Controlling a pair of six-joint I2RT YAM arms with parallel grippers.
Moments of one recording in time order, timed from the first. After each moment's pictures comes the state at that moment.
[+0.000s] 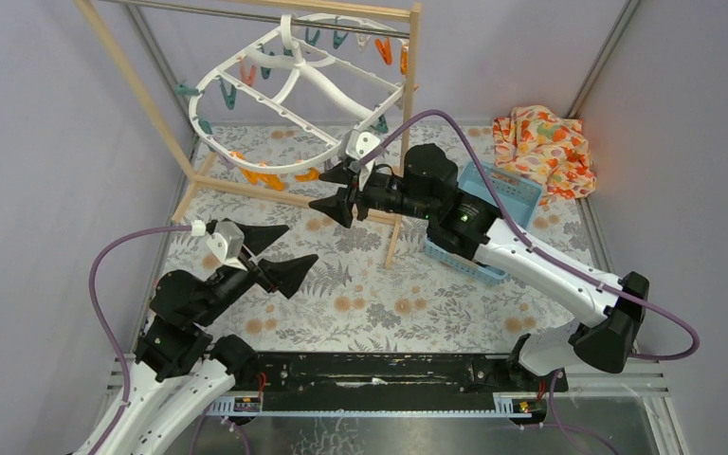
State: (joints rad) left arm -0.59 0.31 0.64 -0.18 0.23 -0.18; right arm 0.94 1.44 1.44 -0.03 -0.36 -0.15
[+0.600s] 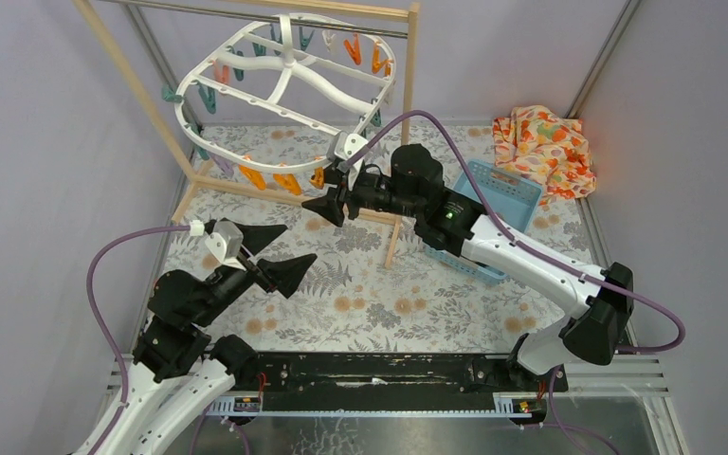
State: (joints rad) left arm -0.59 0.31 0.65 -0.20 0.22 -0.18; right arm 0.94 1.49 1.44 0.01 -0.37 -0.15
